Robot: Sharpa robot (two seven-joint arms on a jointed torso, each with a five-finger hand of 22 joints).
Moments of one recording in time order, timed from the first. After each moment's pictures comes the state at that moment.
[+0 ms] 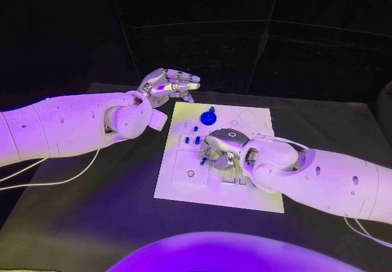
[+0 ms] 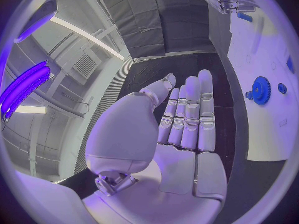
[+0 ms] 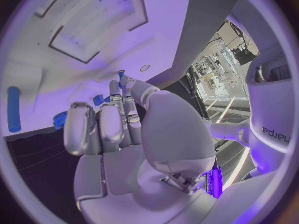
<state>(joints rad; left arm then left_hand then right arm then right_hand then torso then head) 1.34 -0.89 -0.21 1.46 0.02 -0.15 0.46 1.34 -0.10 0.41 -0.11 0.05 0.99 0.19 0.16 0.07 1.00 0.12 0.33 0.07 1.07 0.04 0.92 0.48 0.17 1.05 0.13 0.61 0.60 1.16 -0.53 -0.16 1.56 -1.63 -0.23 -0.12 1.36 -0.09 0.54 -0.13 0.13 1.16 0.13 0.09 0.08 1.23 0.06 0.19 0.07 1.47 -0.01 1.30 1.04 0.09 1.38 0.09 1.44 1.26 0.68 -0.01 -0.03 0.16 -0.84</state>
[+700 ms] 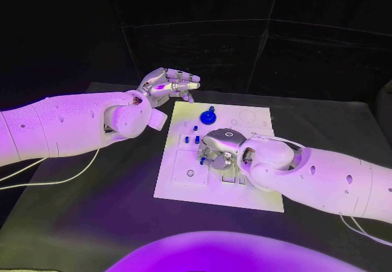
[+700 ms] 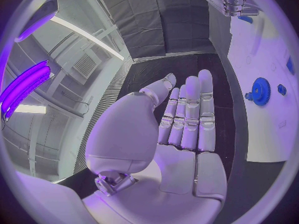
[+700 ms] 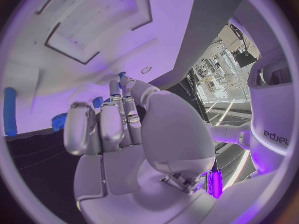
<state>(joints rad) 1.34 -0.89 -0.21 1.46 0.02 -0.14 0.45 1.34 -0.10 0.41 -0.11 0.05 0.99 0.19 0.16 0.07 1.00 0.13 0.33 0.07 1.07 0.04 0.92 0.48 0.17 1.05 0.13 0.61 0.60 1.15 -0.51 -0.16 1.53 -1.65 -0.22 -0.12 1.36 -0.09 0.54 -0.13 0.13 1.16 0.13 0.08 0.08 1.23 0.06 0.19 0.07 1.47 -0.01 1.30 1.04 0.09 1.38 0.09 1.44 1.26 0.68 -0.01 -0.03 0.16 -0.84</state>
